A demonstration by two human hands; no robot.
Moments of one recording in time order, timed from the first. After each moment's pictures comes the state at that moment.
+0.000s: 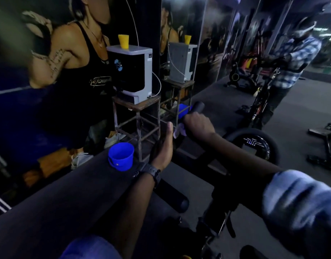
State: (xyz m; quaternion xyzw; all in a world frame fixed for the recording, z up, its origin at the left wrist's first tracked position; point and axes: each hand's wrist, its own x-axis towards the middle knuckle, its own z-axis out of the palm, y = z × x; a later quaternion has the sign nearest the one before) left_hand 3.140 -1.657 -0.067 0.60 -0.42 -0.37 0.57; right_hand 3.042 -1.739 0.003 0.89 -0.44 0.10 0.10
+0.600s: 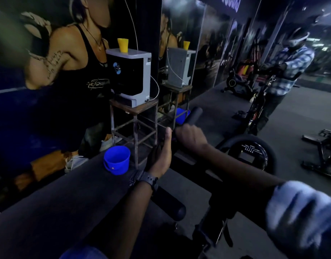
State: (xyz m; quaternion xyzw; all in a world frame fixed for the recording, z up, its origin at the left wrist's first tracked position) left_hand 3.135 -1.660 -0.070 0.61 -0.42 -0.33 0.59; right_hand 3.049 -1.714 -0.001 0.90 -0.42 0.05 0.13
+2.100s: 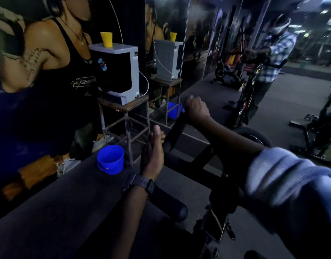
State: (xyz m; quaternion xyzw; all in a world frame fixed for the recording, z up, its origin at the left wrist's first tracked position) left_hand 3.141 -1.667 -0.076 0.58 -0.37 -0.33 0.65; right_hand 3.047 -1.793 0.018 0.82 -0.56 0.12 0.08
